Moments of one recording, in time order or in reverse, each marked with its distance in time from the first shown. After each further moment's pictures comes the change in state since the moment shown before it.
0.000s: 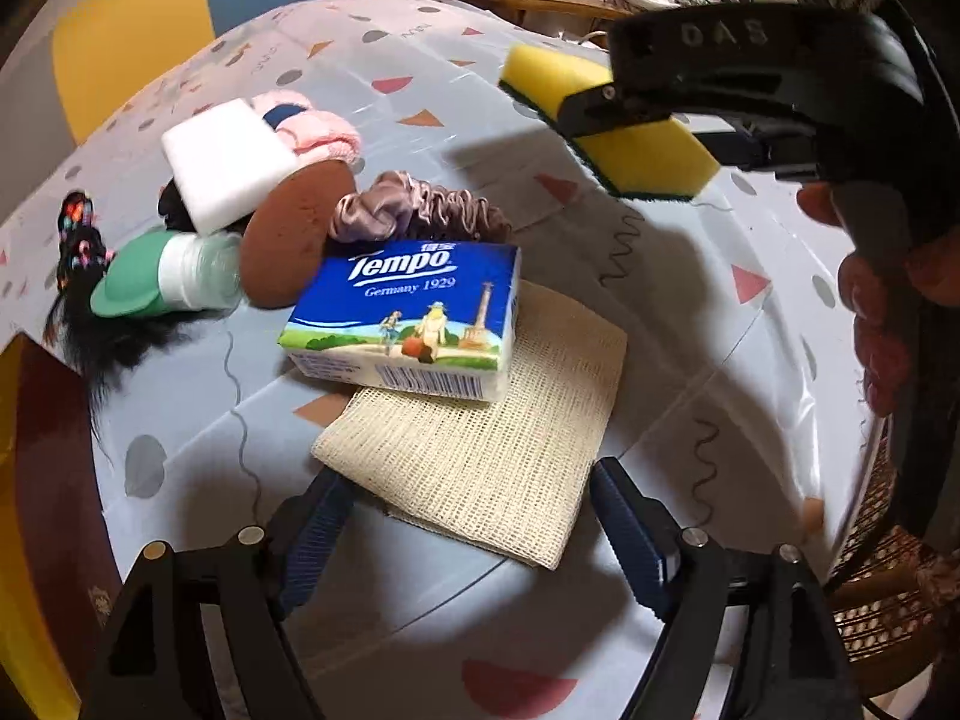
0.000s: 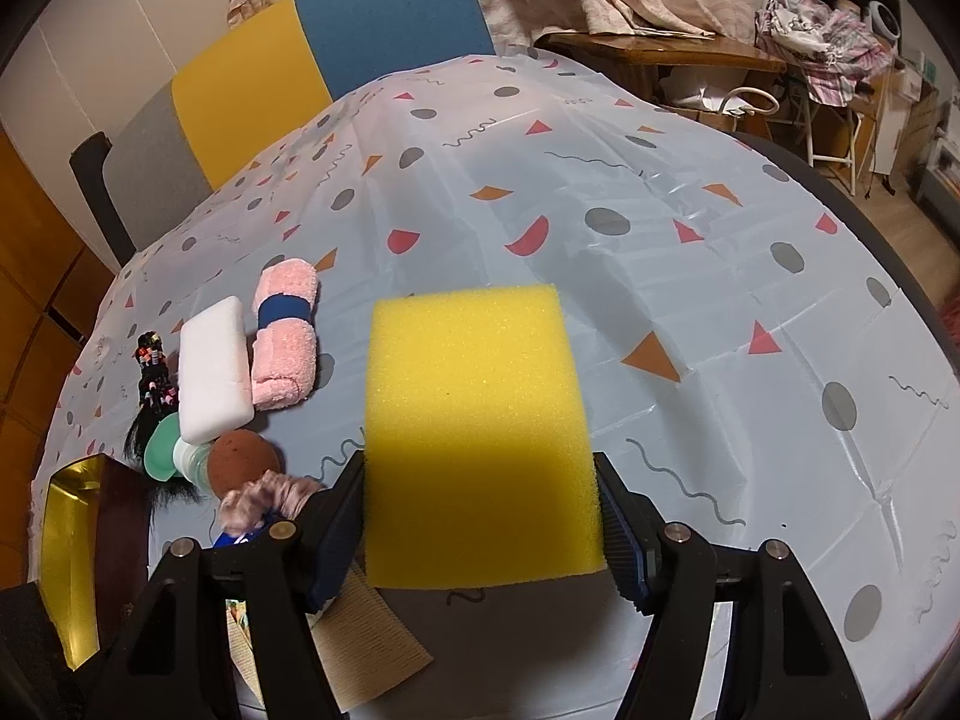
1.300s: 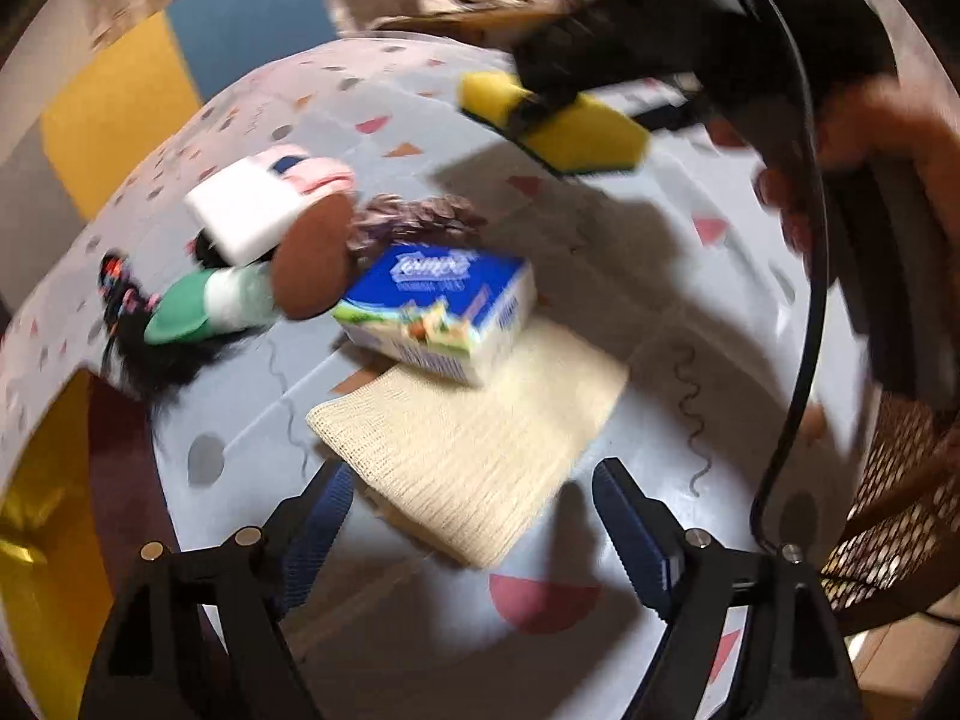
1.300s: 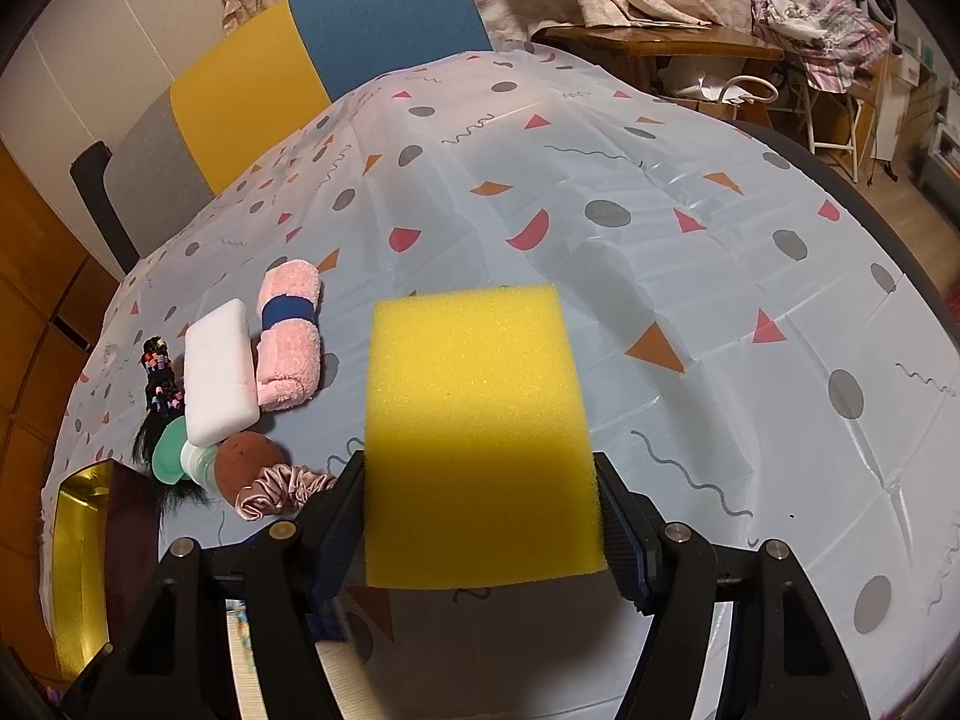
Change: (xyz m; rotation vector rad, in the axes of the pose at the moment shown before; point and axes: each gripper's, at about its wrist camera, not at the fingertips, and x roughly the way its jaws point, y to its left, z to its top) left arm -0.032 -0.023 -0.035 0.189 -0.053 0.099; right arm 0.000 -0.002 -0.001 0.032 0.013 0.023
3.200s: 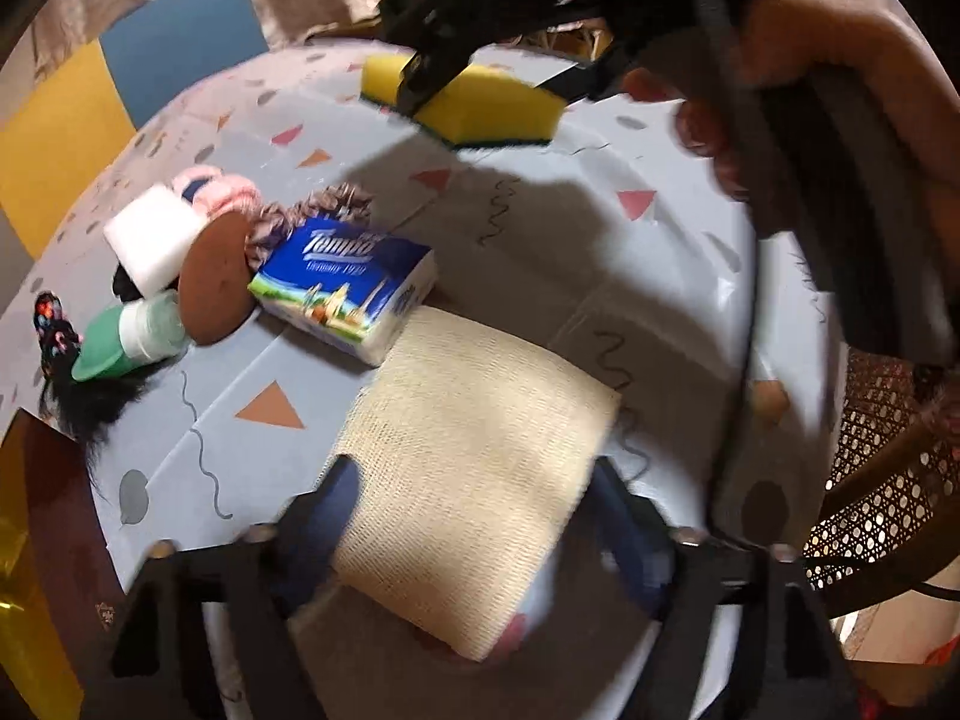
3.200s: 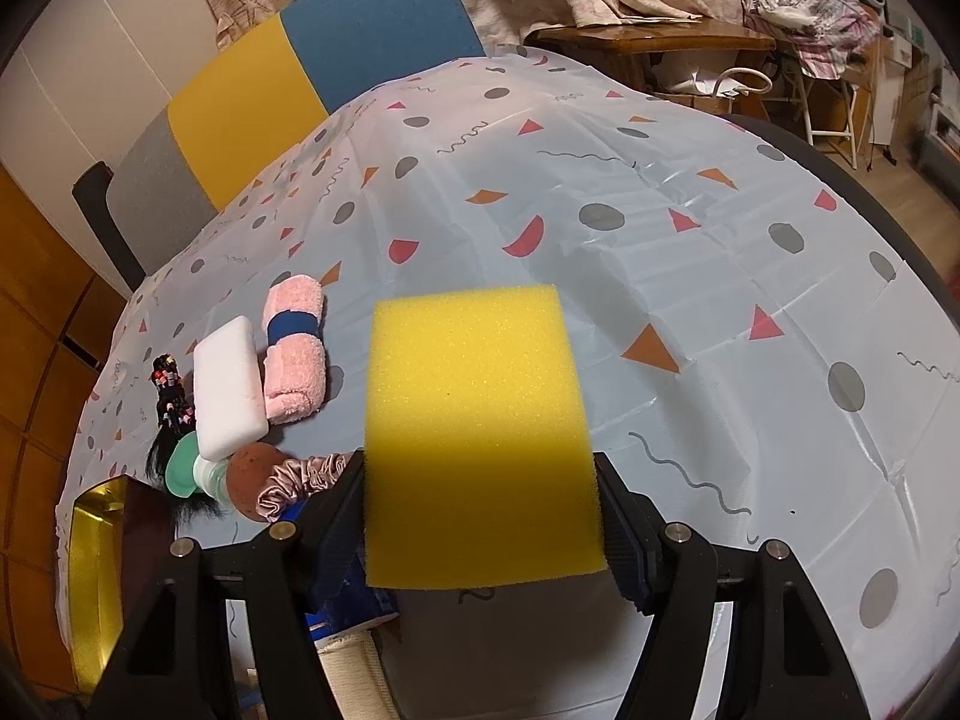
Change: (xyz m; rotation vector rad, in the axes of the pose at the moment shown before) left arm 0.002 -0.023 -0.006 0.077 -0.040 -0.128; right arm -0.005 -0.006 0.001 0.041 -0.011 0.025
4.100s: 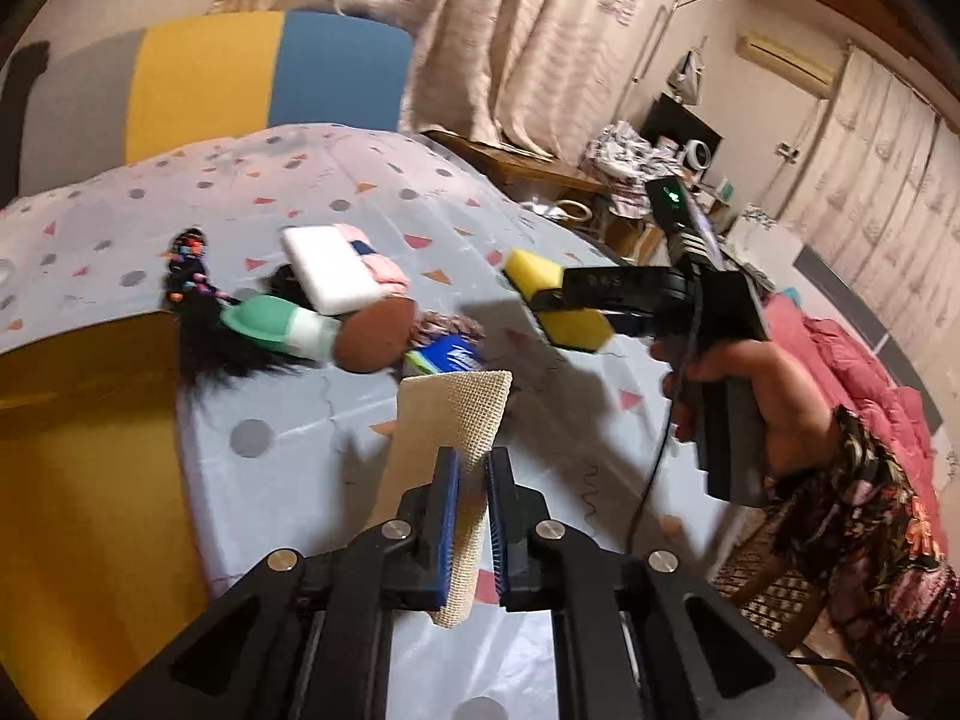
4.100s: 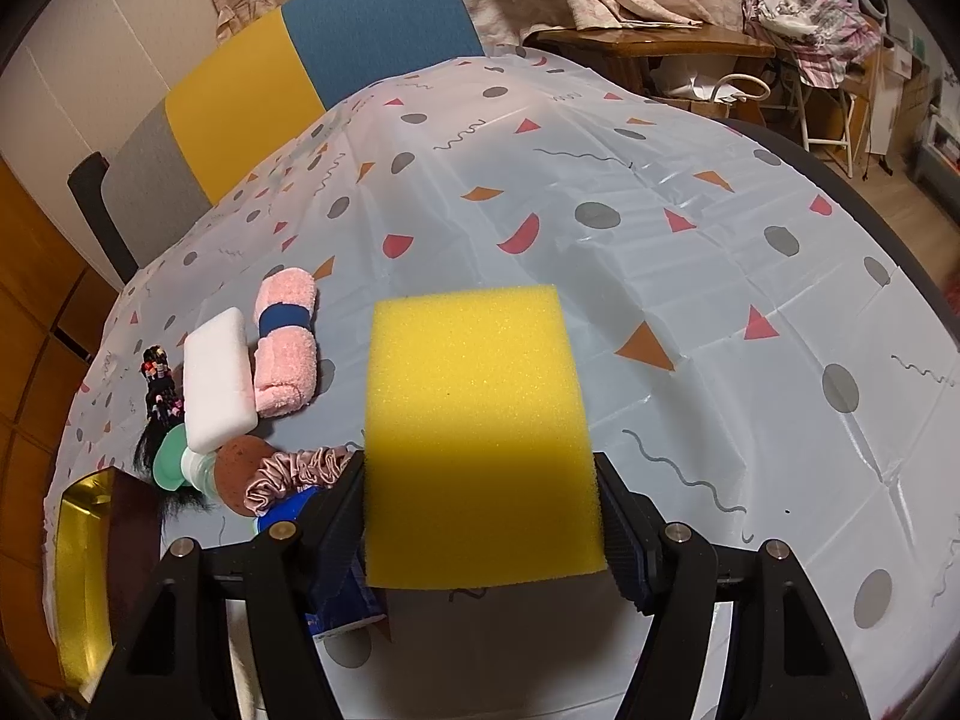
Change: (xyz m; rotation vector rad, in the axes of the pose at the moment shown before) left arm -0.099 0.077 -0.036 -0.404 -0.319 -0.098; right arm 0.002 0.002 -0.003 -0.022 0.000 -0.028
